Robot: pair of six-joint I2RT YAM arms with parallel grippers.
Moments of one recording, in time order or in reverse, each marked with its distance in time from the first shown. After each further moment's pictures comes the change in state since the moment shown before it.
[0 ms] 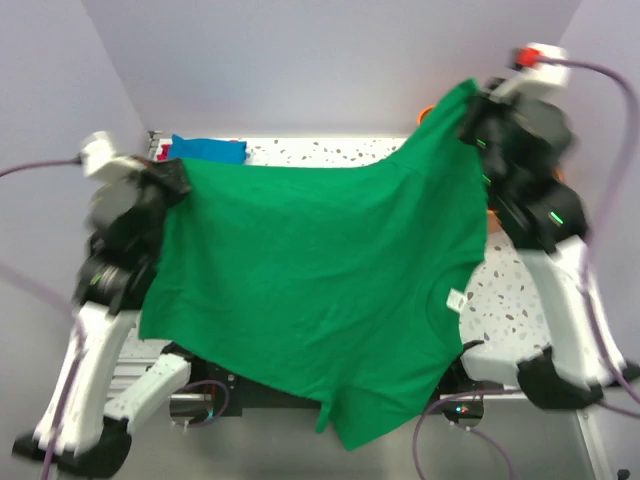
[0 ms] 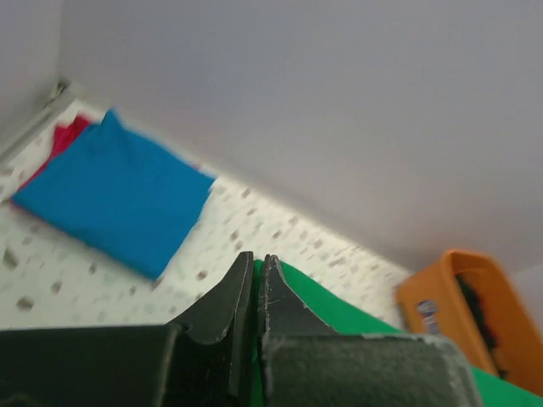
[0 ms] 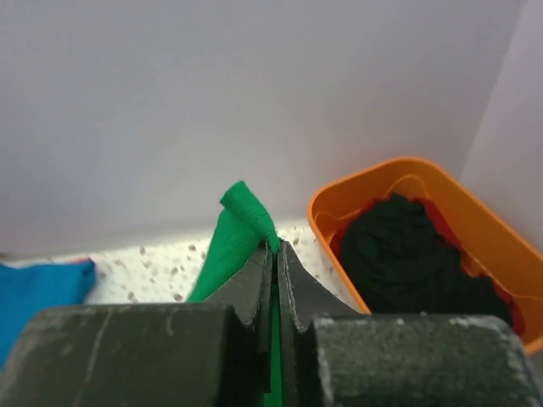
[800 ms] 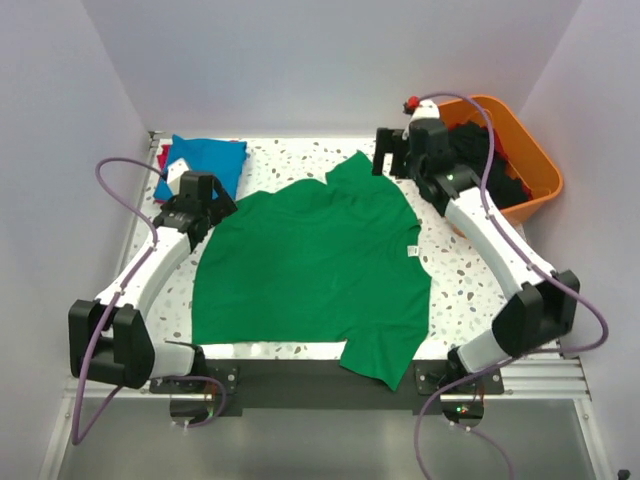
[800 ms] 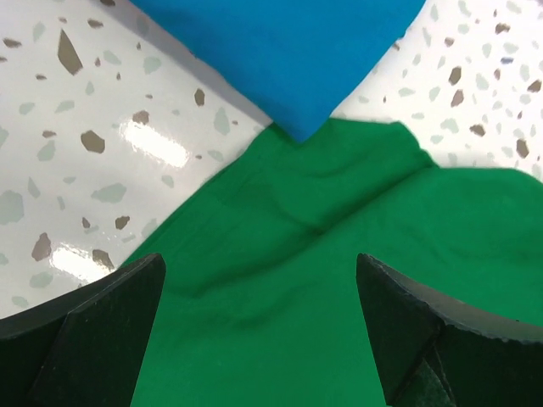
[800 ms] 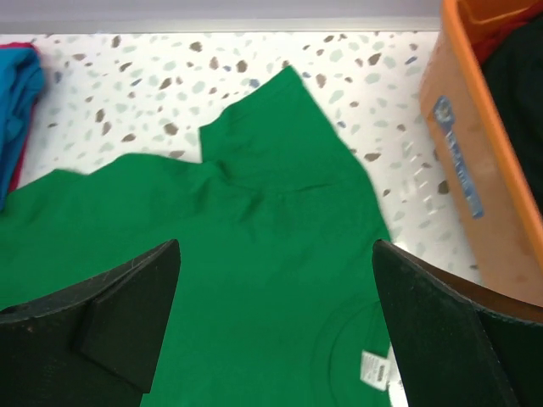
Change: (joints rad) left arm 0.112 0.557 -0.317 0.025 -0.008 -0.104; right arm -0.094 0.383 -0.382 0.181 -0.328 0.114
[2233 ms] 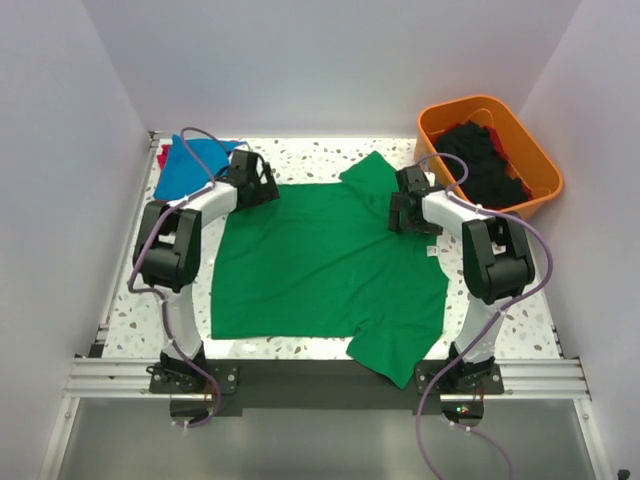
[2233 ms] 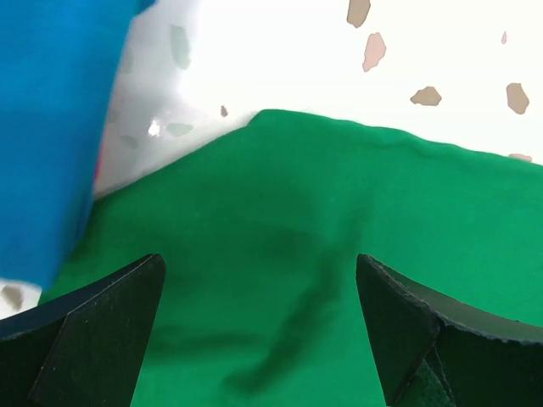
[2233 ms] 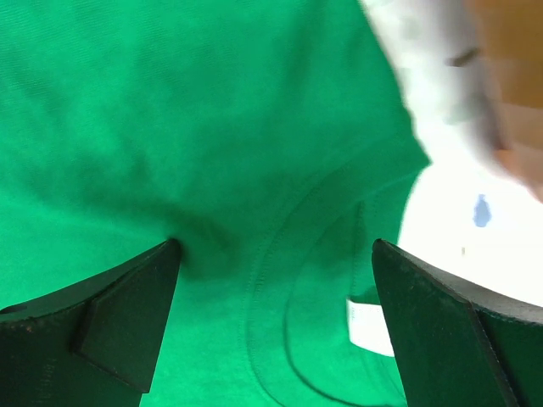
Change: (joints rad) left arm -0.080 0.655 0.365 0.187 0.222 0.151; right arm -0.107 0.330 -0.258 -0.076 0.161 0.126
